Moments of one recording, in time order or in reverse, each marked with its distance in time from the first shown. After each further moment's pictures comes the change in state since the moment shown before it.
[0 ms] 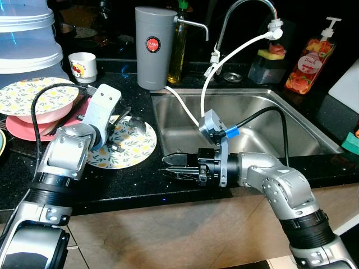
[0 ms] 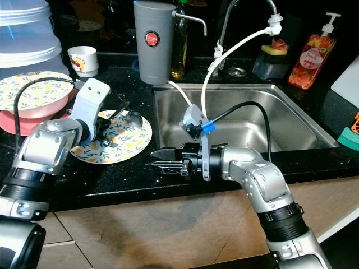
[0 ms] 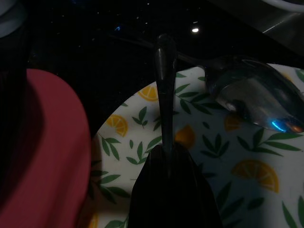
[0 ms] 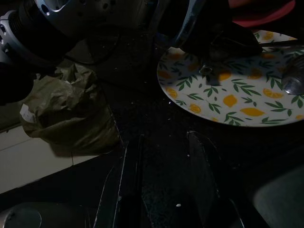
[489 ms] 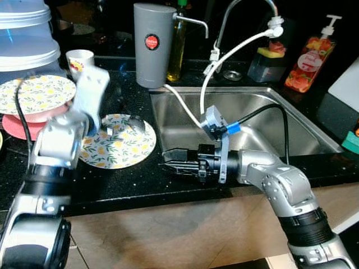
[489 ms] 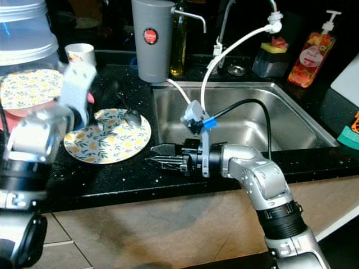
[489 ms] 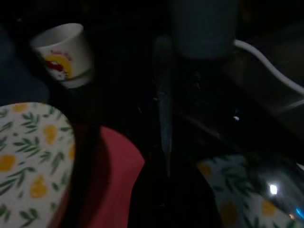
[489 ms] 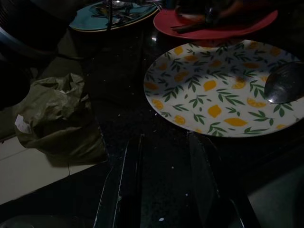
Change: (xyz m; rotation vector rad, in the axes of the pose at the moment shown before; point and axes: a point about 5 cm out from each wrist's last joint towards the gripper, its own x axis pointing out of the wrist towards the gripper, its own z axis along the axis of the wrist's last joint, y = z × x) left arm -0.022 0.027 0.049 -0.119 -0.242 0.148; right arm -0.001 -0.004 0.006 0.005 -0.045 -0.027
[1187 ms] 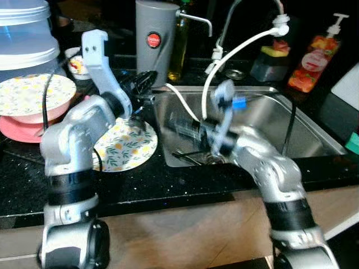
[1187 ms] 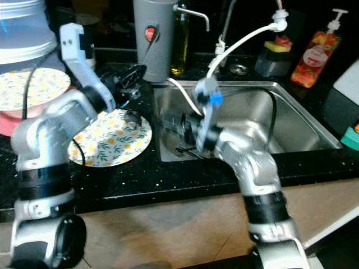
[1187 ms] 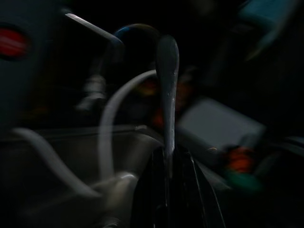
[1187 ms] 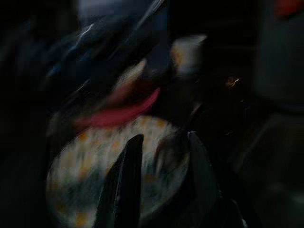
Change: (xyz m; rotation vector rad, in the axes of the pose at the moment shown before) left arm -0.039 -0.073 0.030 -0.649 -0.412 -0.756; right arm 0.004 -0.037 0.040 0.080 -0.385 -0.435
